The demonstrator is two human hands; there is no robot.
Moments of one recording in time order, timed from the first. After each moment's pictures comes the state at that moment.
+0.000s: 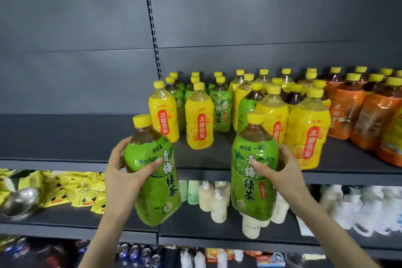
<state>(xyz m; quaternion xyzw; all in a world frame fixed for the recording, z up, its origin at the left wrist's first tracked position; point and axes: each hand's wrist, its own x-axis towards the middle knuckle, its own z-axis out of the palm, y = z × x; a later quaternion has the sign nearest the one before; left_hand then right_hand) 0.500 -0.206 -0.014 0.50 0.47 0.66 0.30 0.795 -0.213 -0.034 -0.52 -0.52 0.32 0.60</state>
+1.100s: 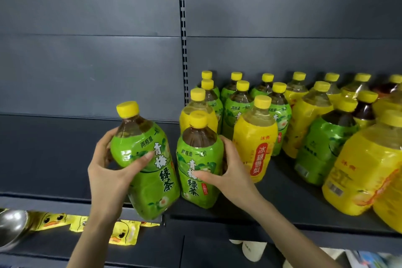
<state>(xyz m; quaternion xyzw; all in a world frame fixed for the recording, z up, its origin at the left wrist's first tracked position) 0.382 -0.032 -0.009 0.50 0.45 0.68 0.29 0.601 -0.021 -0.030 -0.49 -0.66 0.33 0.46</state>
